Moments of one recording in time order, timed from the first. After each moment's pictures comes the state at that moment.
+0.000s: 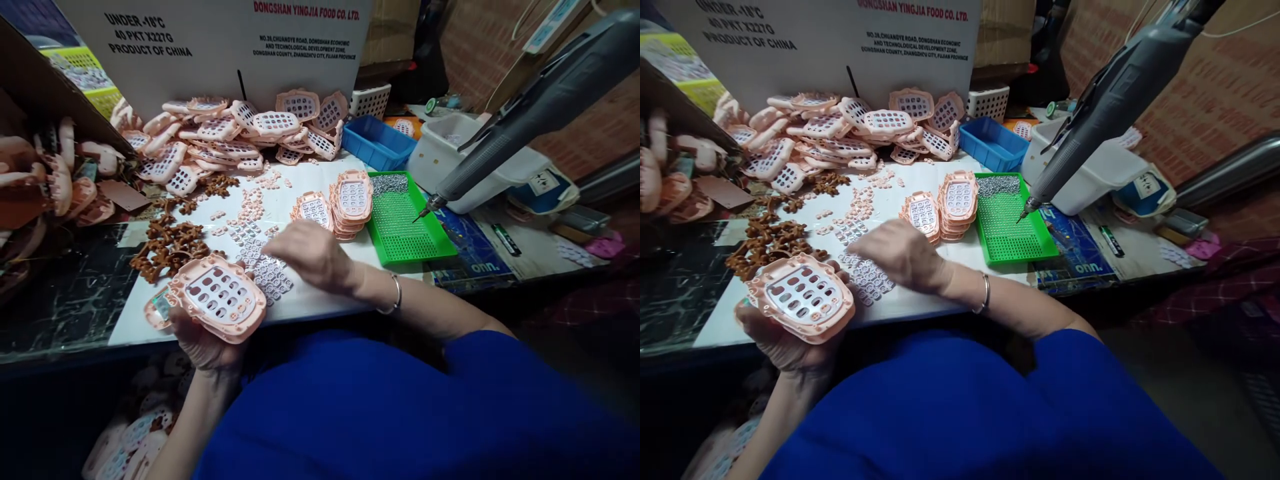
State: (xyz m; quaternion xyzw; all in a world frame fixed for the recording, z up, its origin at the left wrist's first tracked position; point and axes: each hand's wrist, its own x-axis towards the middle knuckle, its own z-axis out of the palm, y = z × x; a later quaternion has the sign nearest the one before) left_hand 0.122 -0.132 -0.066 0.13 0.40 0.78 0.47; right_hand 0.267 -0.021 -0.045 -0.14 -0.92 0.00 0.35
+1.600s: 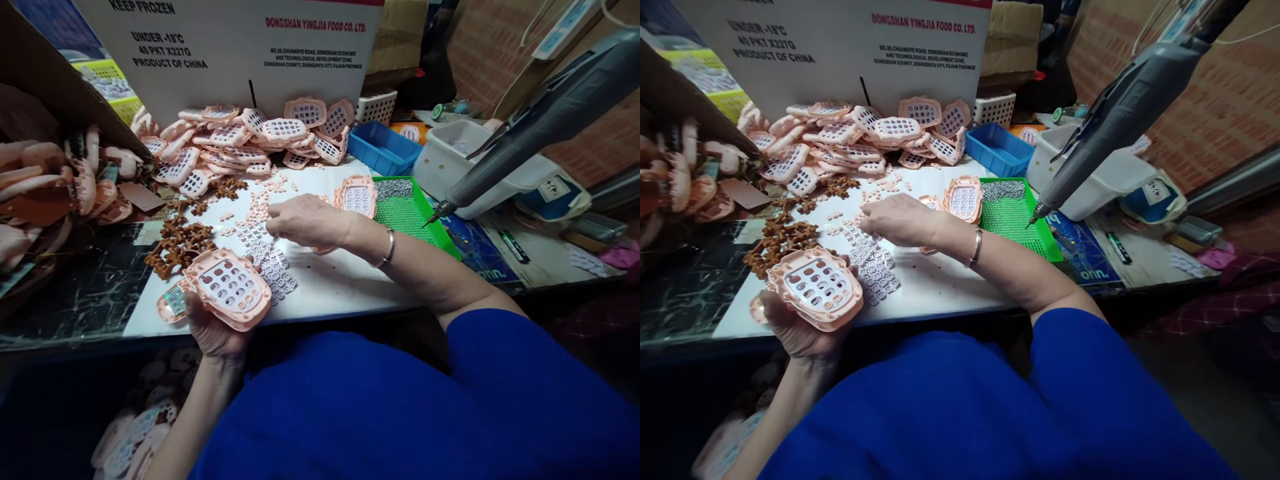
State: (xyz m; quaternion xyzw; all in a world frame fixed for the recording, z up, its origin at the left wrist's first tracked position) left_hand 0.117 -0.125 -0.066 0.14 0.31 0.79 0.51; right_hand 0.248 0.026 0.012 -0.17 -0.99 0.02 0.00
